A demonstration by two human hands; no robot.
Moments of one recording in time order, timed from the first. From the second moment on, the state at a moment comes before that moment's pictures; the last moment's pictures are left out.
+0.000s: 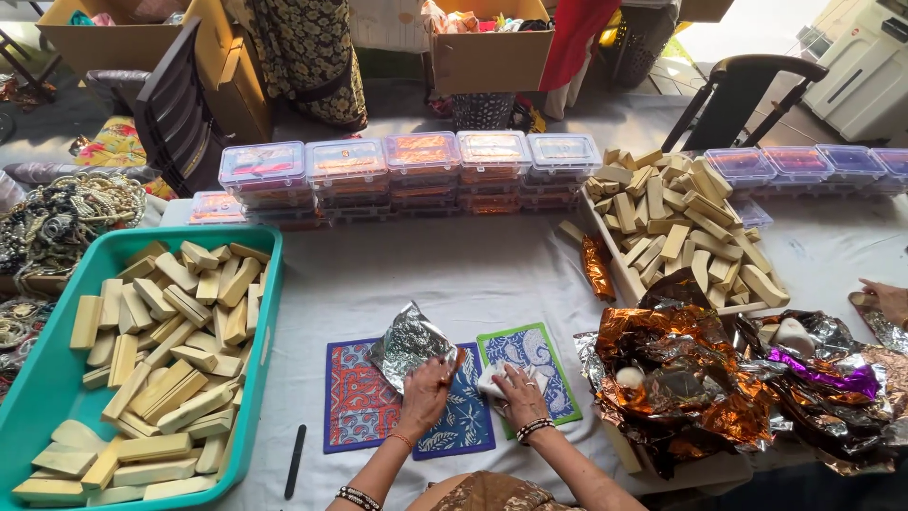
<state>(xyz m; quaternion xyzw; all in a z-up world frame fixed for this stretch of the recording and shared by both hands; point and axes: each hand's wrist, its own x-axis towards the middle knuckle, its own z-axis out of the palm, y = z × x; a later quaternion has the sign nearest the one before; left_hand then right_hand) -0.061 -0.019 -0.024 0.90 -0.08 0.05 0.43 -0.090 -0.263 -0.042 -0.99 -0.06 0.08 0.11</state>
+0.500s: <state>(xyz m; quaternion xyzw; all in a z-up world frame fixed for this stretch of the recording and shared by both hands) -0.106 -0.035 -0.060 0.91 -0.35 -0.19 0.12 -0.060 -0.191 0.013 -0.88 -0.14 -0.15 0.42</state>
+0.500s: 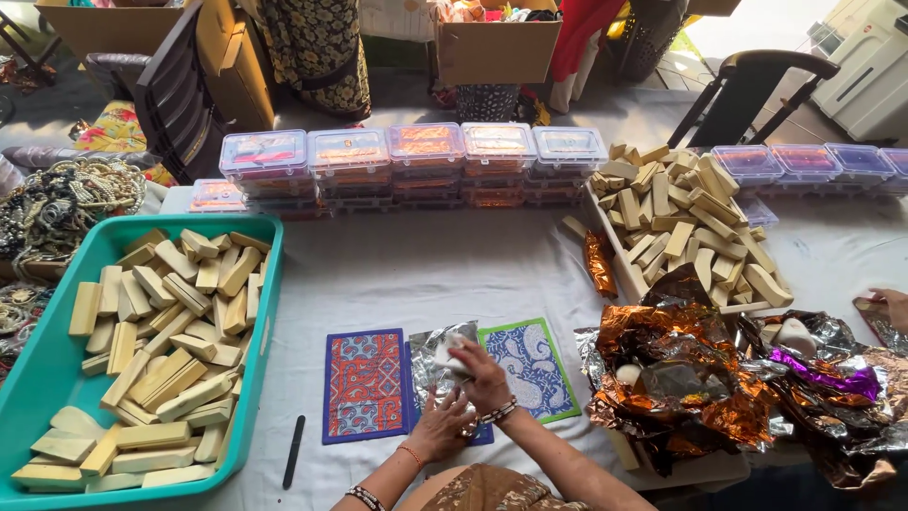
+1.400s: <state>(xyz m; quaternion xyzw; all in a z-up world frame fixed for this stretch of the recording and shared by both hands) -0.114 -0.020 -0.072 0.91 -0.35 -0.15 0.20 -0.057 -0.208 -0.072 -0.96 -0.22 0.08 0.15</state>
